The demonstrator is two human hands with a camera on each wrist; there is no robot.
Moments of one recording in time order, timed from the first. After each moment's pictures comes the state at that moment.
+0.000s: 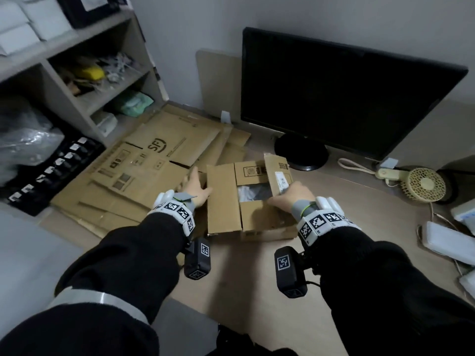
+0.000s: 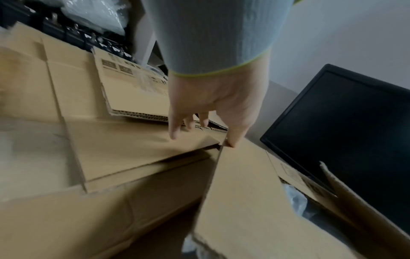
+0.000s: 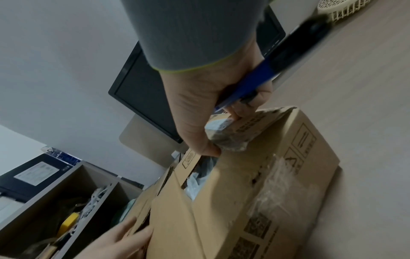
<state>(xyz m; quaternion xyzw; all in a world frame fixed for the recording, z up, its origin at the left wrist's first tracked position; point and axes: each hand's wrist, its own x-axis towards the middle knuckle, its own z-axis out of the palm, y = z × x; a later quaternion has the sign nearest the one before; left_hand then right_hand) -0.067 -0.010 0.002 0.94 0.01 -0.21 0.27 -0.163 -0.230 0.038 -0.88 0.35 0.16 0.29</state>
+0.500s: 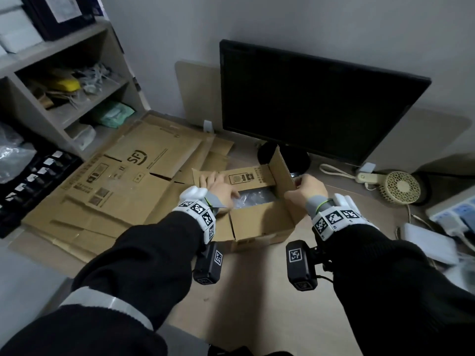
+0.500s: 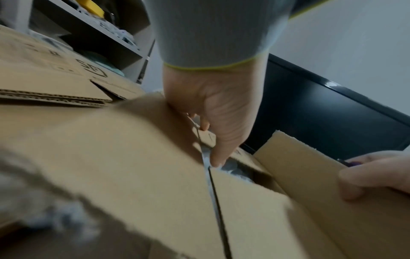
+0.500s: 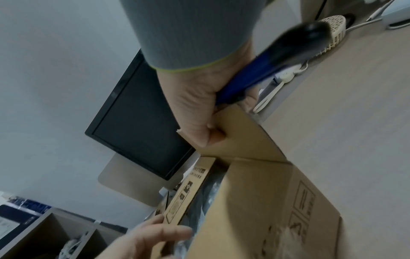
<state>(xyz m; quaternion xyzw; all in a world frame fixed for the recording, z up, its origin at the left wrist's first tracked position) -0.078 -0.101 0.022 0.95 -0.24 -0.21 0.05 -0.163 -0.297 0.056 -0.89 0.36 0.09 0.27</state>
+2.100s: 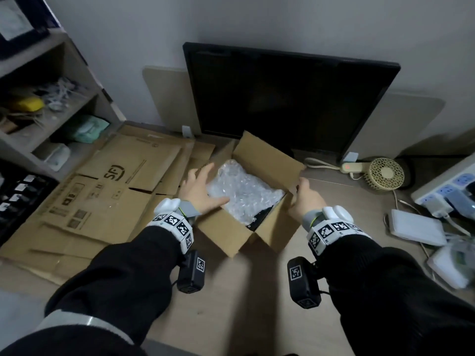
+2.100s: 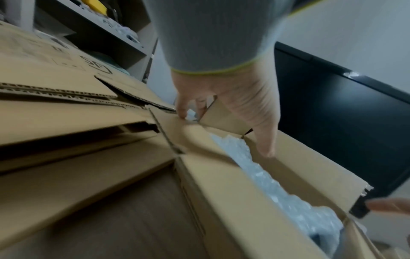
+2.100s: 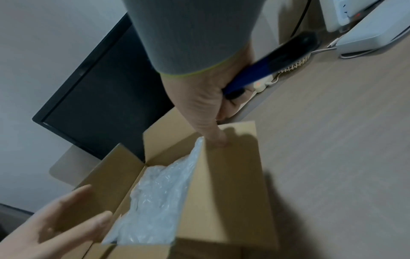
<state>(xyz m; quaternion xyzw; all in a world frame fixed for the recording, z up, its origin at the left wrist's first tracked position) -0.060 -0.102 0.022 0.93 -0.20 -0.16 0.25 -0.199 -0.329 0.025 -0.91 0.35 0.08 0.23</state>
